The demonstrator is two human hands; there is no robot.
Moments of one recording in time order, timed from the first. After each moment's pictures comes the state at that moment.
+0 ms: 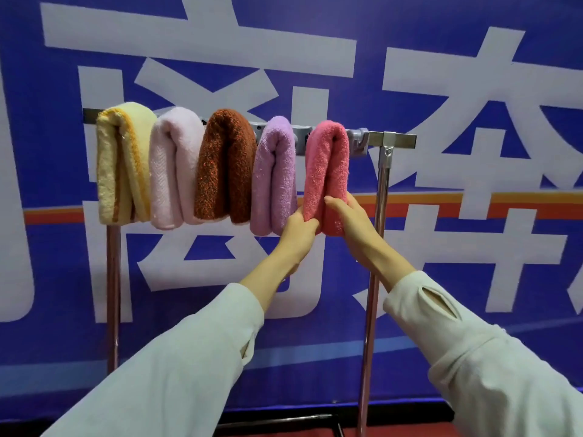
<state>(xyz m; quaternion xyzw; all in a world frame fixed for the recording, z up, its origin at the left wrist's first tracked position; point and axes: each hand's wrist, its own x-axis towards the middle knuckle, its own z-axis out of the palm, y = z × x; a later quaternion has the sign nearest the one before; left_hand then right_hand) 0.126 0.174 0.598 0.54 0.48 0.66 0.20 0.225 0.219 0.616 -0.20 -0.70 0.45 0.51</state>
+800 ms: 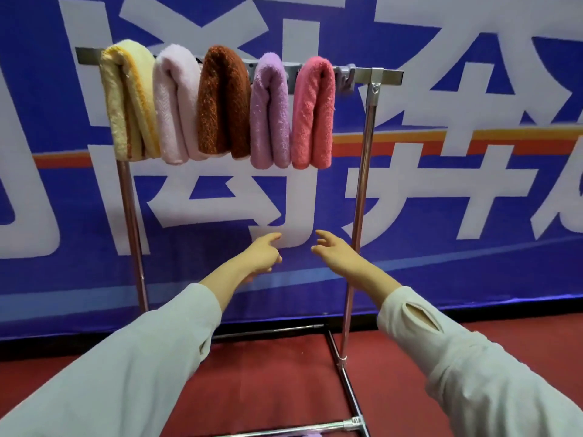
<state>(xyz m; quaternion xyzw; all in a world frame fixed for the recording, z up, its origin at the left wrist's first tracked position) 0.106 0.073 0.481 0.50 0.69 0.42 0.32 0.269 0.133 0.482 -0.42 -0.76 0.41 0.28</state>
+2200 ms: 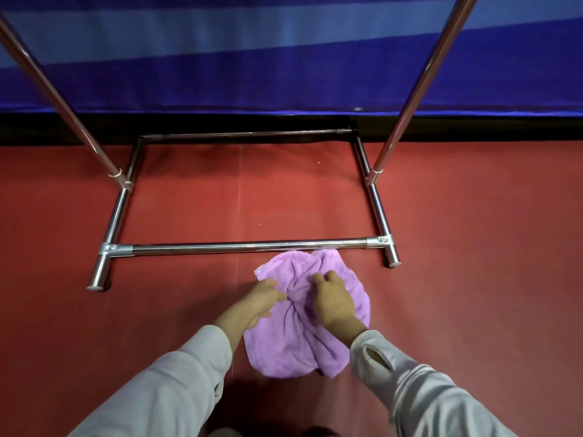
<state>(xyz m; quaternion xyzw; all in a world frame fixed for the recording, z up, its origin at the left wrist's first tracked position) 0.129 0.017 -0.025 0.14 0.74 0.24 0.61 0.270 0.073 -0.041 -0.53 -0.81 0.23 -0.08</state>
